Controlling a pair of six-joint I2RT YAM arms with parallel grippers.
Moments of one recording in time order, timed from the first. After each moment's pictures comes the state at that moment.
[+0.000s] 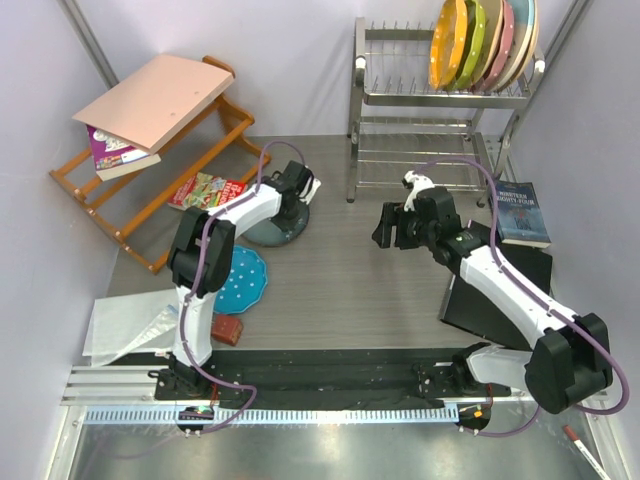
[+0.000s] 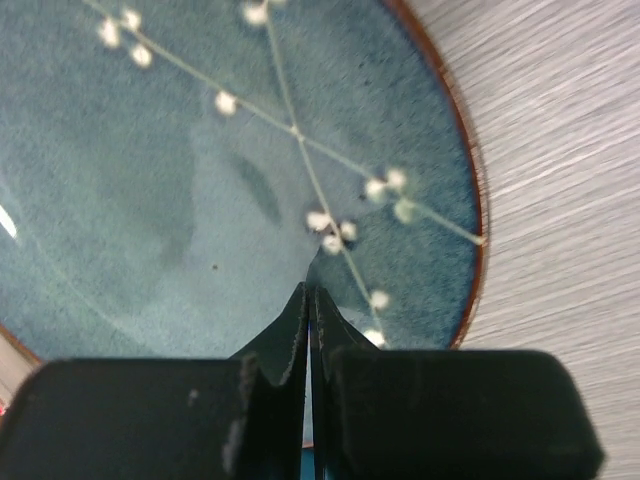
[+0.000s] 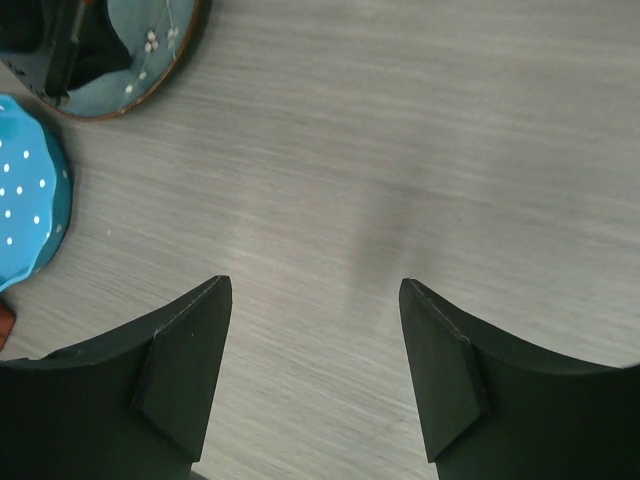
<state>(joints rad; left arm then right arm) -0.50 2.10 1.58 -0.64 -0.18 0.13 0.39 1.21 0.90 -0.33 -0.09 0.30</state>
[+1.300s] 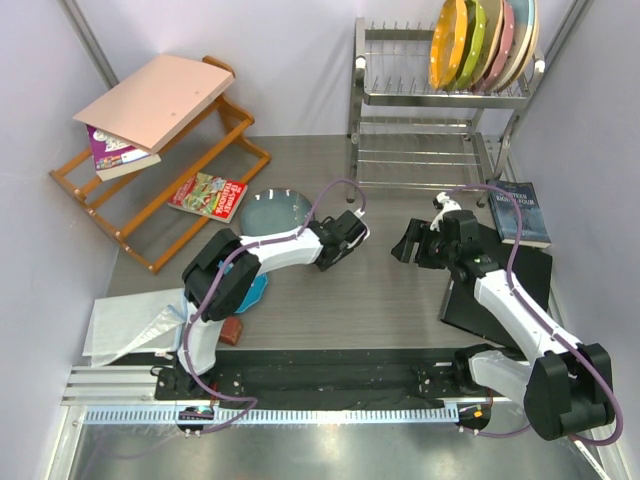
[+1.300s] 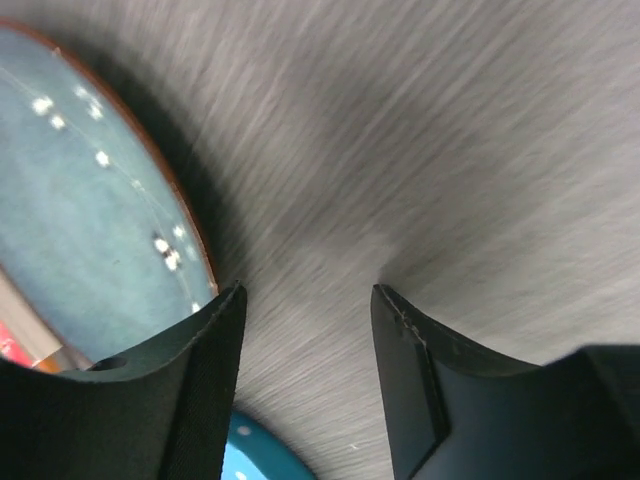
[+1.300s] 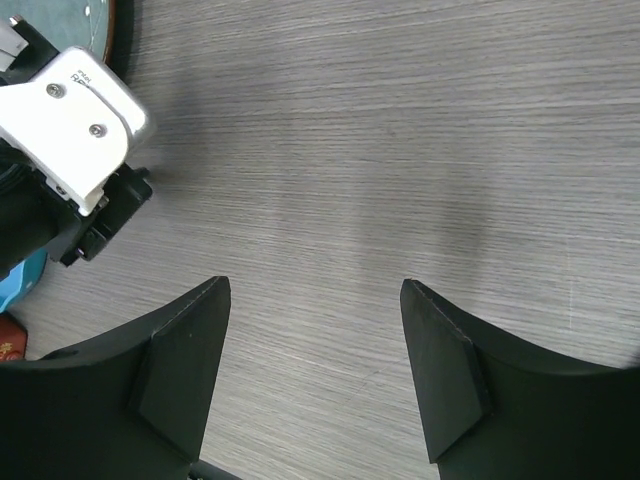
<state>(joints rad) -0.86 2.03 1.41 -0.52 -0.45 0.21 0.21 1.07 0.65 -0.27 -0.21 0.42</state>
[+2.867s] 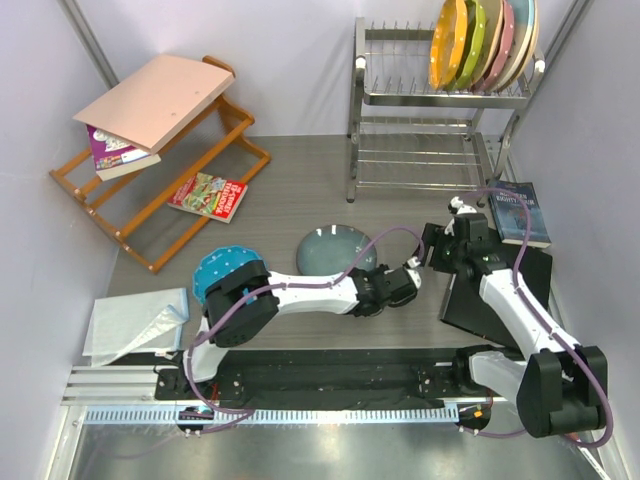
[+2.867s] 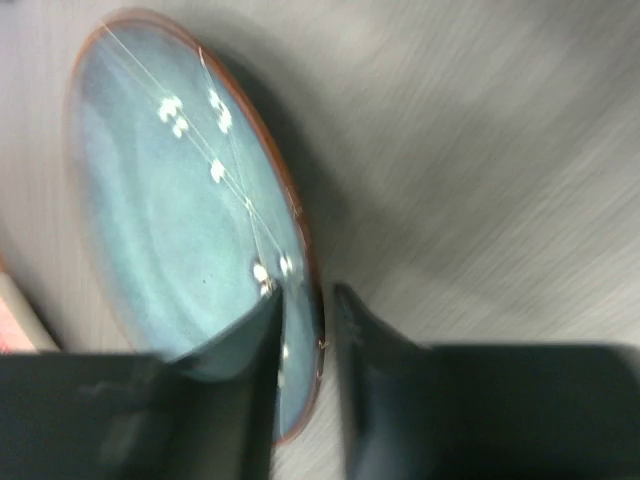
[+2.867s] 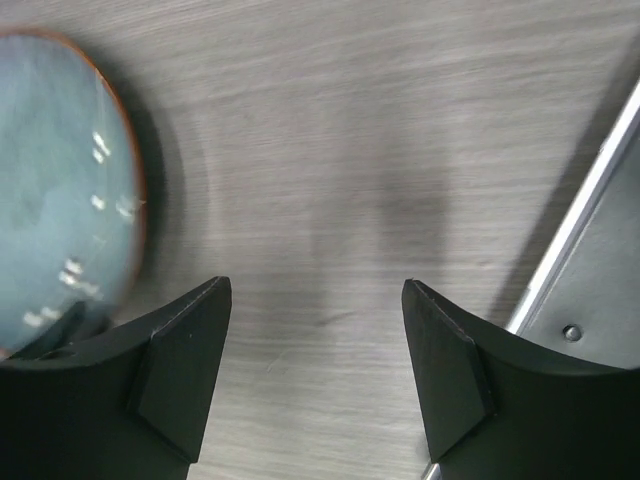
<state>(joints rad) -1.24 2.04 1.44 -0.49 -0.60 0.15 0.12 1.07 0.64 -0.37 -0.11 0.33</state>
